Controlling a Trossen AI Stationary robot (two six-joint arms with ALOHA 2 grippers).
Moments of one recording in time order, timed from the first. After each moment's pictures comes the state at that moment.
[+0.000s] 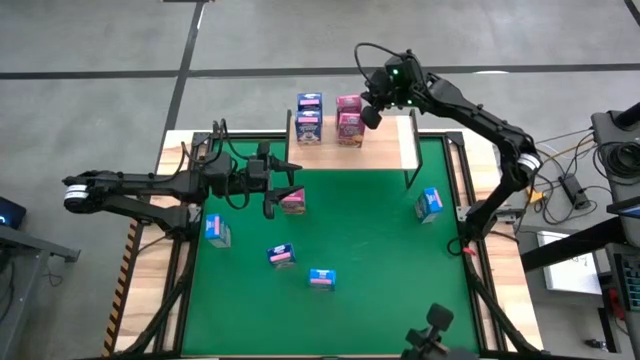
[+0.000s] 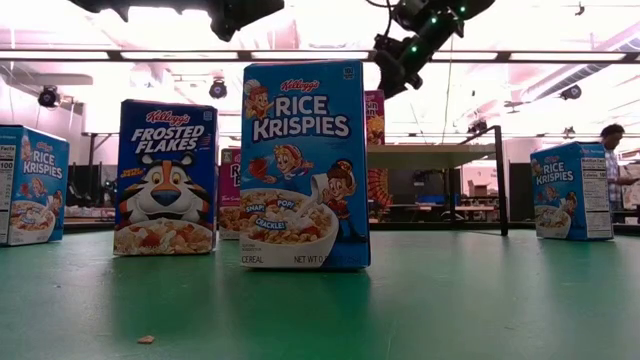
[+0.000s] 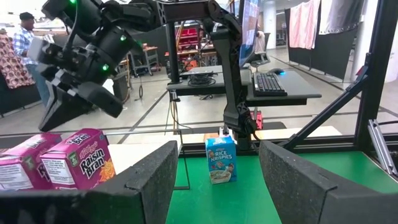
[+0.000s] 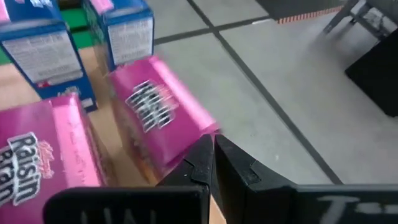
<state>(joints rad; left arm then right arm) 0.12 1.06 0.76 0.34 0.01 0.11 -0.75 1.62 1.62 -0.58 -0.07 -0.31</state>
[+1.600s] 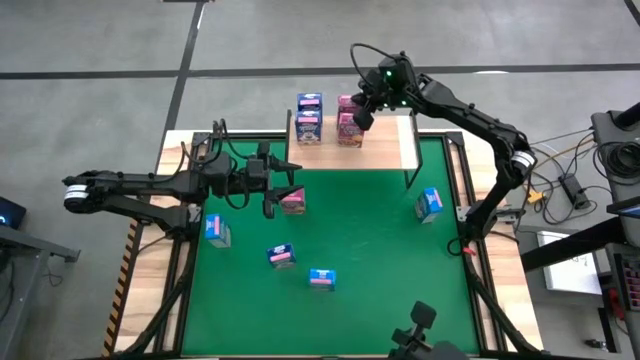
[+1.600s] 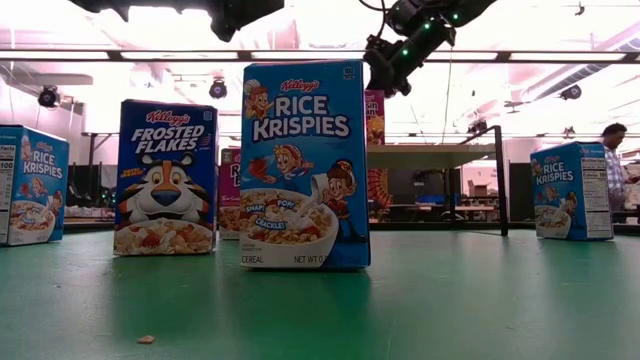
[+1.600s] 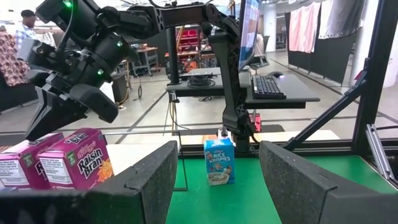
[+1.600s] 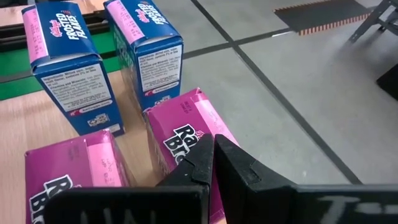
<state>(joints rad) 0.12 1.06 0.76 0.34 0.01 0.09 -0.73 1.67 1.62 -0.51 -0.16 -0.26</state>
